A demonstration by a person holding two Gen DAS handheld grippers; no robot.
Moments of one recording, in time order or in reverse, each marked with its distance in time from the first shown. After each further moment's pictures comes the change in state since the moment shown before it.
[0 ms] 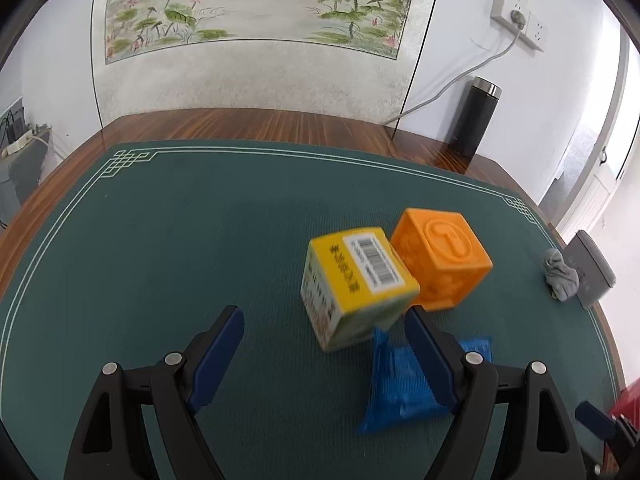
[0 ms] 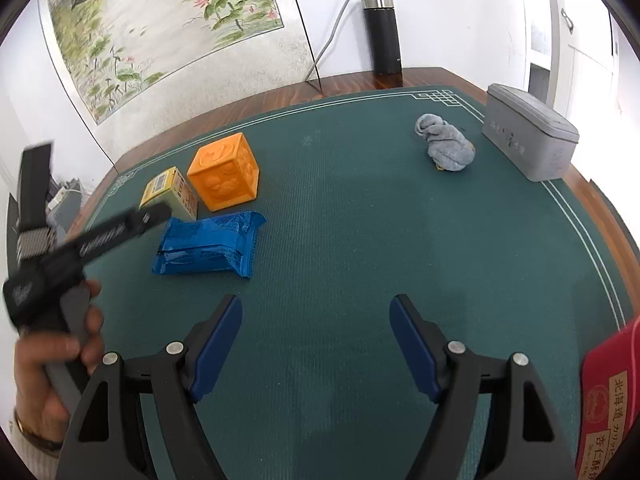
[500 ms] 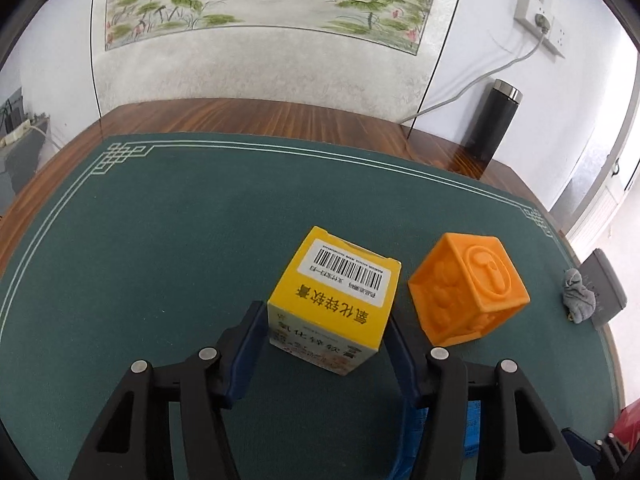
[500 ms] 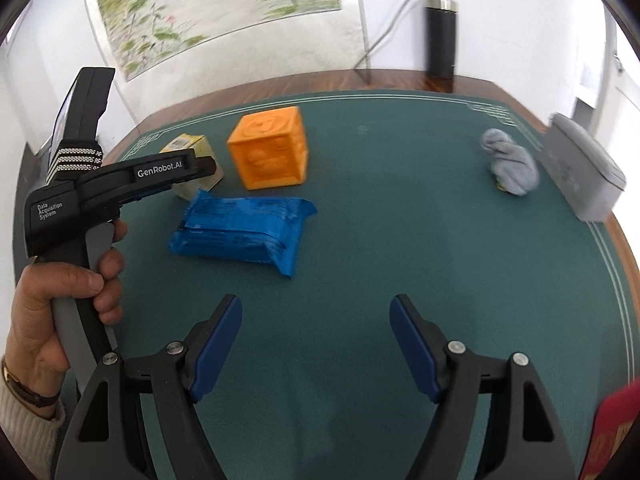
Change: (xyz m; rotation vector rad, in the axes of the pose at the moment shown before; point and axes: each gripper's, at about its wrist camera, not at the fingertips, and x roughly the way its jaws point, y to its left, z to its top) left arm 0.018 0.021 0.018 -0.059 0.035 -0.017; right arm 0.031 0.034 0.008 -0.153 0.066 0.081
